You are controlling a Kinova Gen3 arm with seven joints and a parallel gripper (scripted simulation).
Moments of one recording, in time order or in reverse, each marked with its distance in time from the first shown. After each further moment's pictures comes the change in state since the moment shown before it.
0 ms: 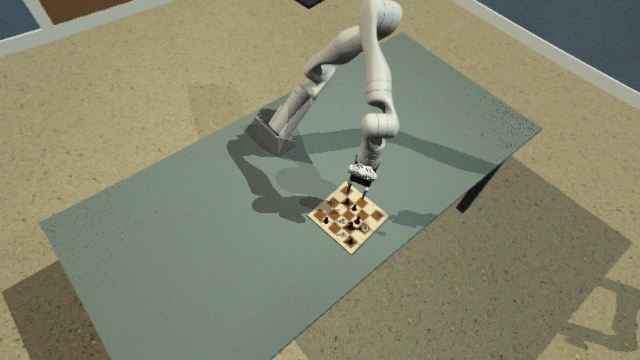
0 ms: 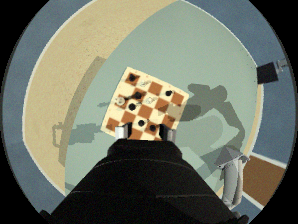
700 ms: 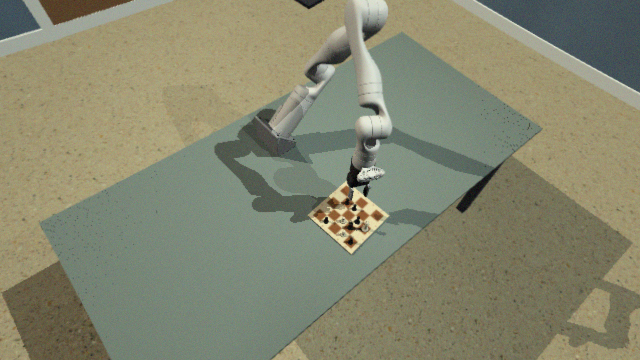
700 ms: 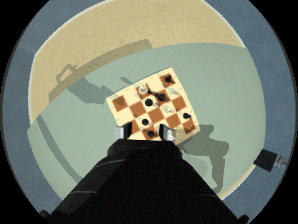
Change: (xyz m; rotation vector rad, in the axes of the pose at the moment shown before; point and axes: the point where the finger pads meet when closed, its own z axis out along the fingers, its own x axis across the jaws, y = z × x) arm -0.008 0.005 0.017 0.014 -0.020 -0.697
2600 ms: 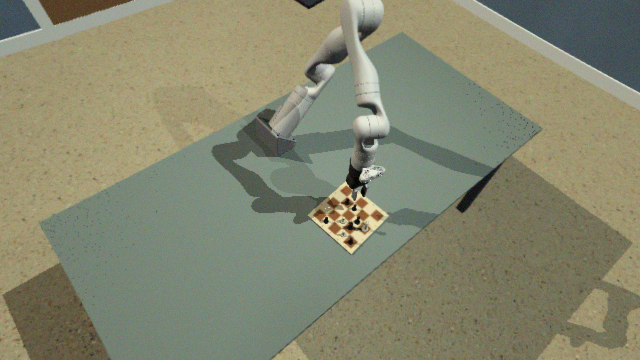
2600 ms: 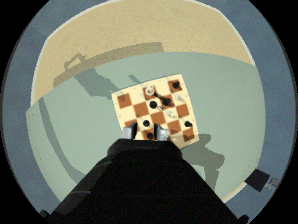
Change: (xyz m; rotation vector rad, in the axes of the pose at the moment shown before) arm -0.002 -0.001 0.001 0.018 -0.010 -0.167
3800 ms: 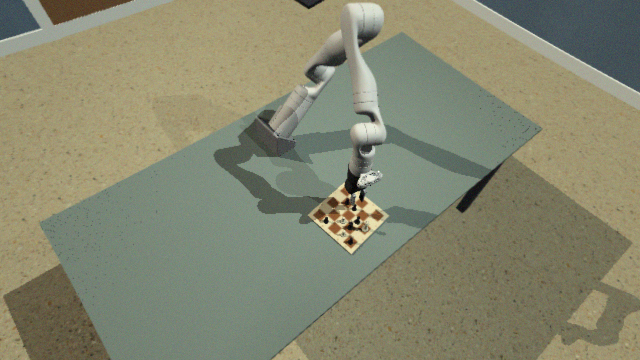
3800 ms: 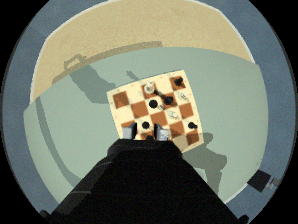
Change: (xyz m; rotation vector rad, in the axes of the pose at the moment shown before) arm 0.002 0.000 0.032 0.006 -0.001 0.004
